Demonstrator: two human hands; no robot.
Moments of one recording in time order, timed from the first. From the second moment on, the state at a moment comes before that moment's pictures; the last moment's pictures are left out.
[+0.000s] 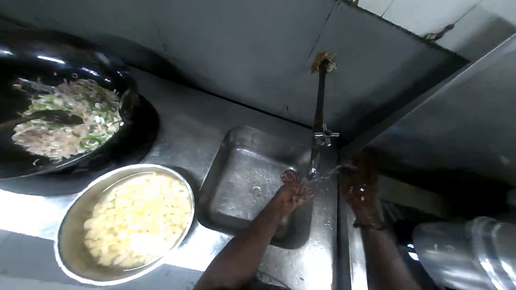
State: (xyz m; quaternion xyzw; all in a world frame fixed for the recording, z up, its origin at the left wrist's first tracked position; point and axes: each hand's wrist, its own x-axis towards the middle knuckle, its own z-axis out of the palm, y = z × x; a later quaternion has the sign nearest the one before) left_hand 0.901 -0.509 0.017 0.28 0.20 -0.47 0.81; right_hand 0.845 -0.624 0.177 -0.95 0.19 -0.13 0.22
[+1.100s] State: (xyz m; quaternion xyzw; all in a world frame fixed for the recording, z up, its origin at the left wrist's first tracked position) left_hand 0.840 -0.435 0.049 0.17 0.00 -0.68 0.71; right_hand 0.807 -0.629 0.048 -0.95 -0.18 -0.15 0.20
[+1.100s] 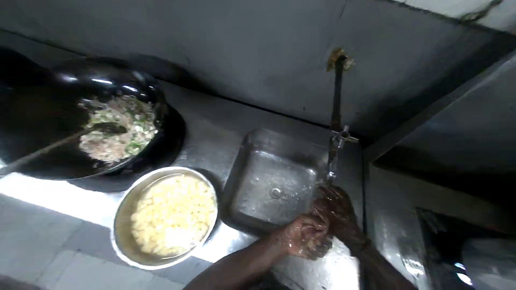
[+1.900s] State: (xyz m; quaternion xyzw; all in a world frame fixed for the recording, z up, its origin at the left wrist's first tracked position) left_hand 0.847 -0.427 0.041 0.56 -0.09 -0.56 0.60; right_hand 0.750 -0.616 0.063 -0.97 -0.01 -0.01 0.24
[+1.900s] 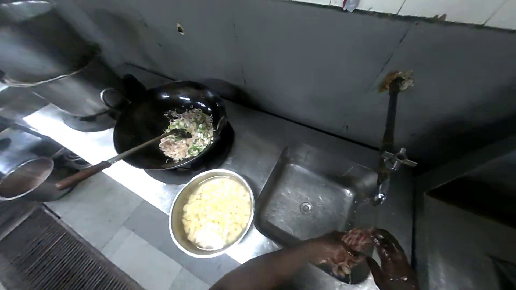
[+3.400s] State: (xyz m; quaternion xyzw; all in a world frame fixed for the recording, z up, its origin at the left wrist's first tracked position) left_hand 0.859 -0.384 0.067 0.29 -0.05 -0.69 0.66; right_hand 0.771 -0.598 0.074 -0.96 -0.22 -0.14 0.12
